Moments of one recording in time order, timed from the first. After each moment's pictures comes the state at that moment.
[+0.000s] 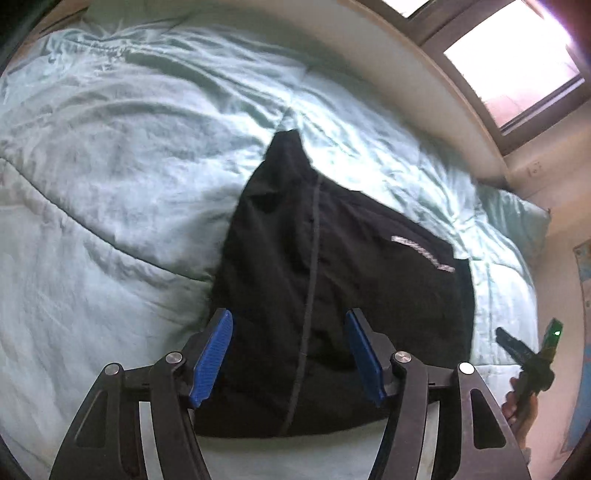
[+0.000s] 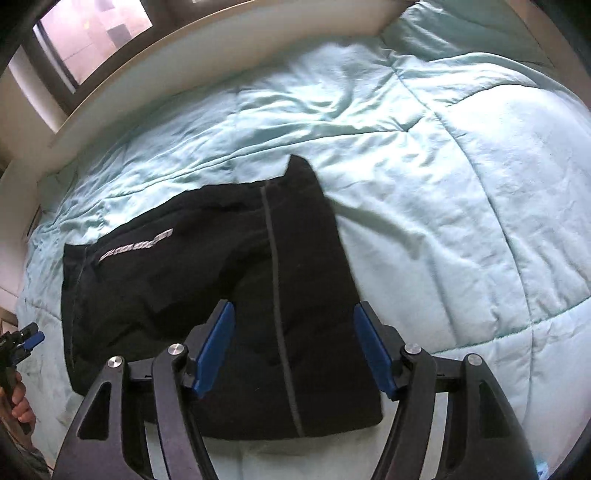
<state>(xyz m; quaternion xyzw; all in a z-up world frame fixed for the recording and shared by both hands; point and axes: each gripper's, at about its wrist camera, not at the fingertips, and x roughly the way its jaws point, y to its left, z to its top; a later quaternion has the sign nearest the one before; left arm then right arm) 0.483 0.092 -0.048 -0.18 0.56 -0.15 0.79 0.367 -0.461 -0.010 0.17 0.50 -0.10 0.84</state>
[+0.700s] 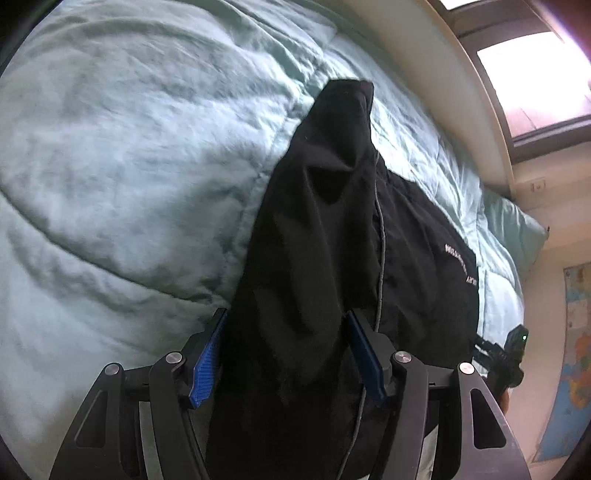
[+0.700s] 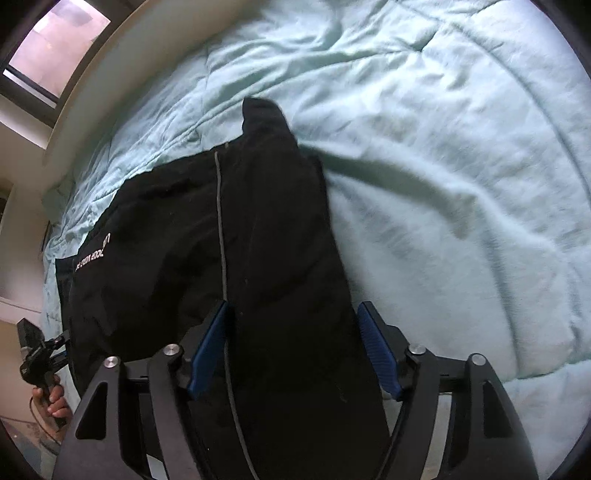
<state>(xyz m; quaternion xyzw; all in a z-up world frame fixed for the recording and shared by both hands) 0.530 0.089 -0.143 -0.24 0.60 -0.19 0.74 0.407 -0.496 -0.107 0.26 0.54 -0.04 0.80</state>
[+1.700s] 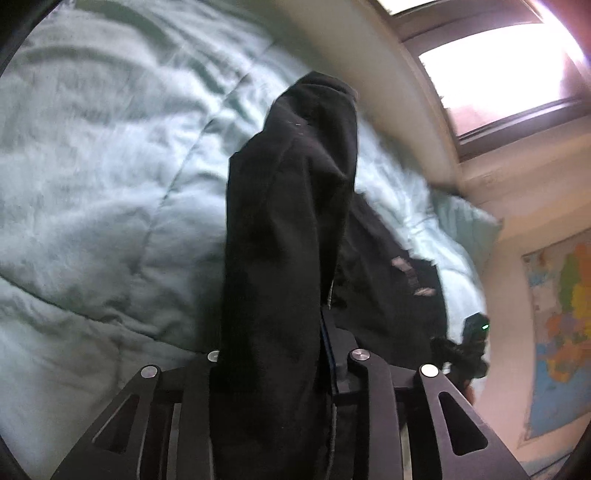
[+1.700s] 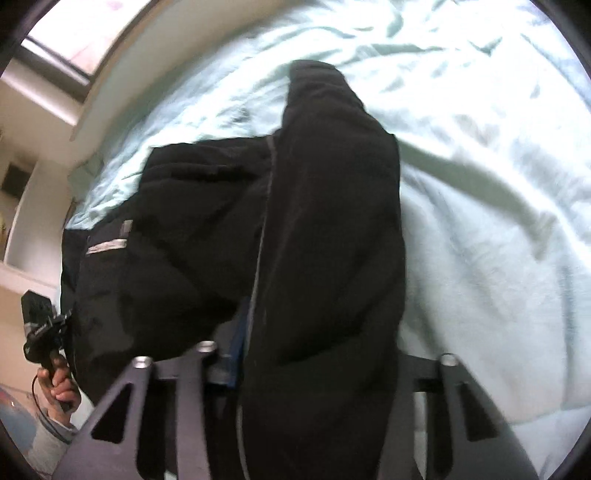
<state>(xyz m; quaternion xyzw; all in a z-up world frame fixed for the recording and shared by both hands) 0.526 0.046 -0.115 -0.29 0.53 -0.28 0.75 0.426 -0.441 -0.109 0.25 0.51 0.04 0.82</state>
